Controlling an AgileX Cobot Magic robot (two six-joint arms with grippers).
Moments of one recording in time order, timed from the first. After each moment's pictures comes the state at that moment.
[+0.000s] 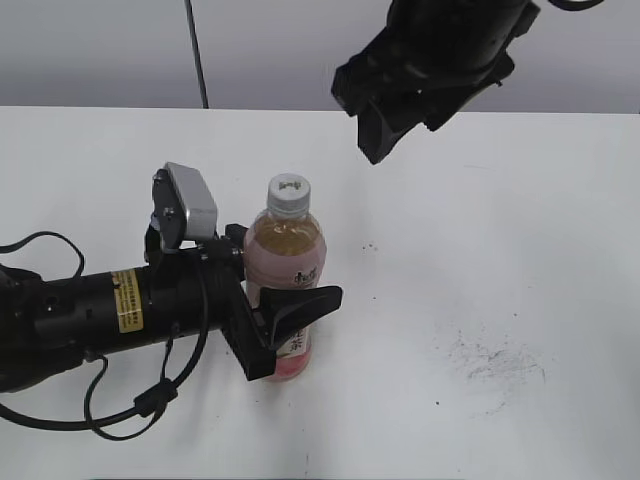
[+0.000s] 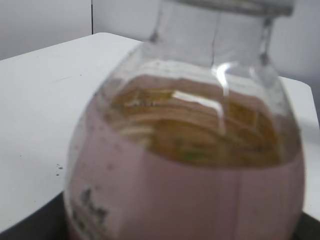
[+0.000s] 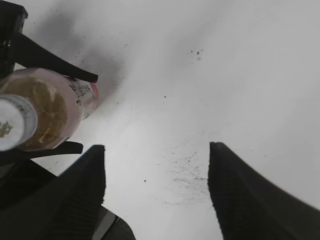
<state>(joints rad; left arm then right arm) -0.48 1.97 -0.56 0.78 -1.20 -0.30 0.69 1.73 -1.63 -0.03 1.22 -0.04</state>
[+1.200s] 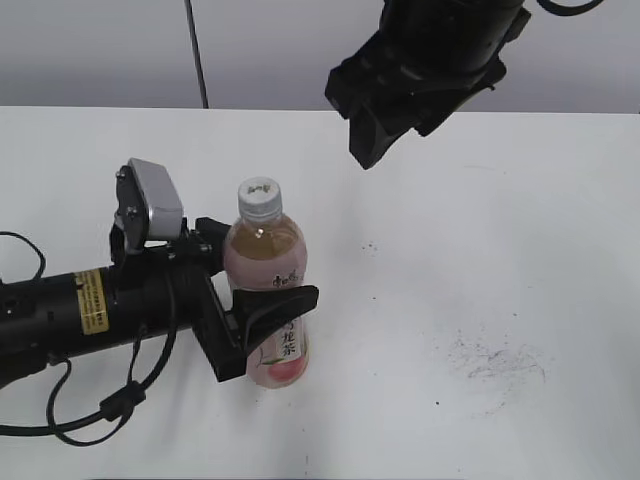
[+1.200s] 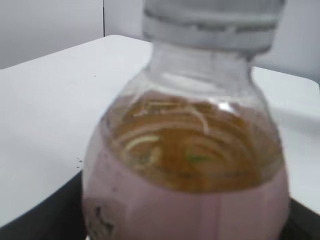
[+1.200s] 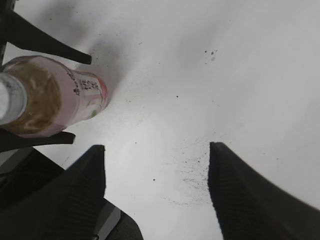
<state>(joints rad) -0.42 1.91 -0.49 0.79 -1.21 -0.26 0.69 1.73 -1.63 0.00 1.22 -0.07</state>
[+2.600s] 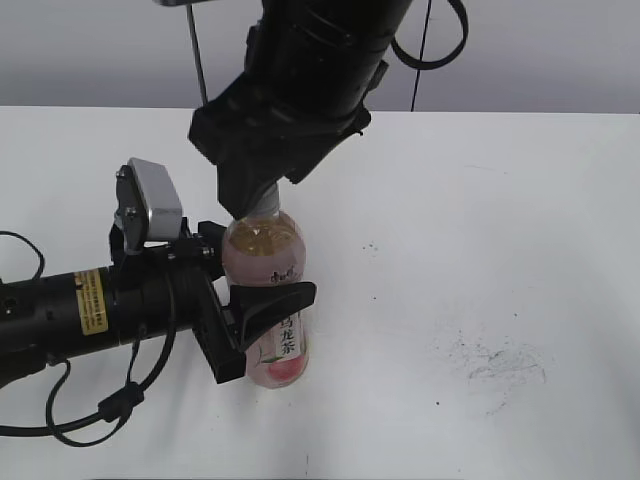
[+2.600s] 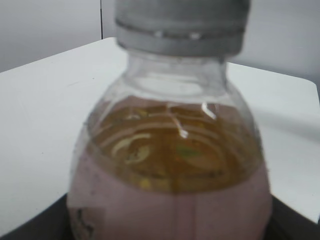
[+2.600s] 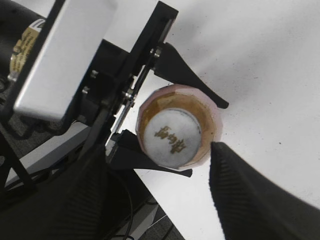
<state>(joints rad) -0.42 1.91 -0.49 0.80 -1.21 -0.26 0.78 1.84 -1.71 0.26 1.19 -0.25</state>
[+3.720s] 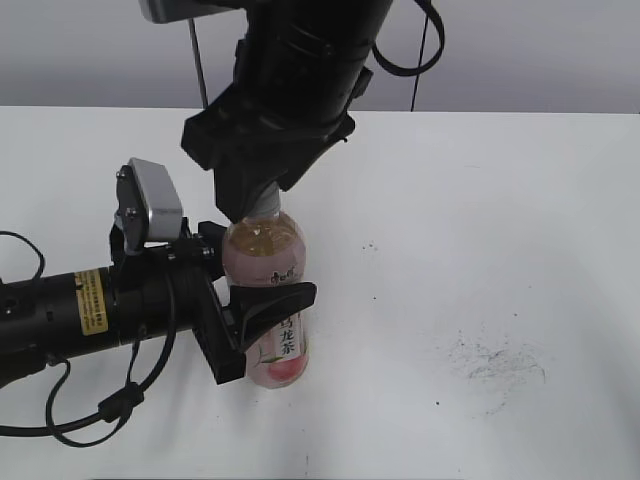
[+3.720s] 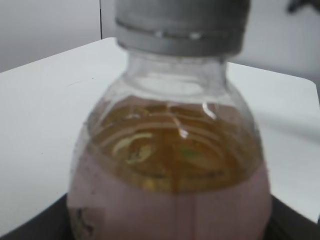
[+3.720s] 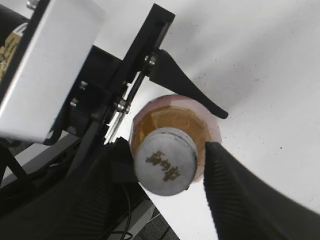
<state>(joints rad) -0.42 1.91 -0.49 0.80 -1.21 -0.26 0.79 1.91 -1.77 0.25 1.22 -0.25</state>
